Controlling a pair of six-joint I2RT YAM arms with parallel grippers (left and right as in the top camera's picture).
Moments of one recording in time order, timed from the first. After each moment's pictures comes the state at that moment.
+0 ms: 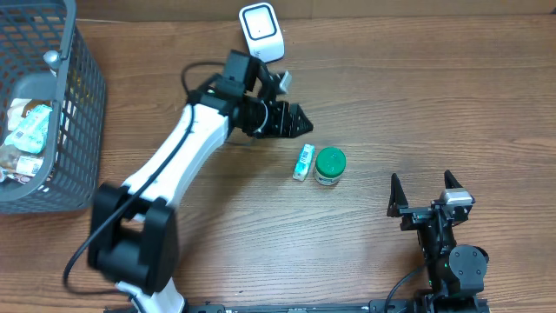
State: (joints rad) left arm -0.36 1.82 1.49 -0.71 0.64 -0.30; right arm 0.04 0.01 0.02 -0.03 -0.03 0.03
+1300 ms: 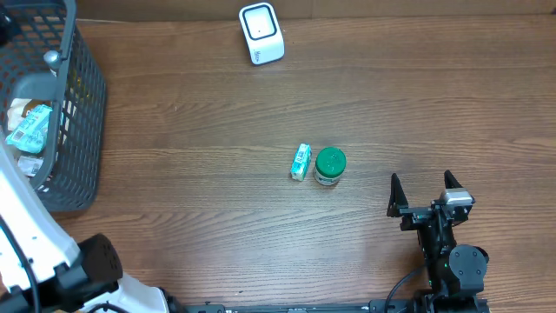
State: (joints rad) left arm 0.44 1.80 2.36 -1.13 -0.16 -0.15; right arm 0.04 0.01 0.02 -0.04 -0.03 0.03
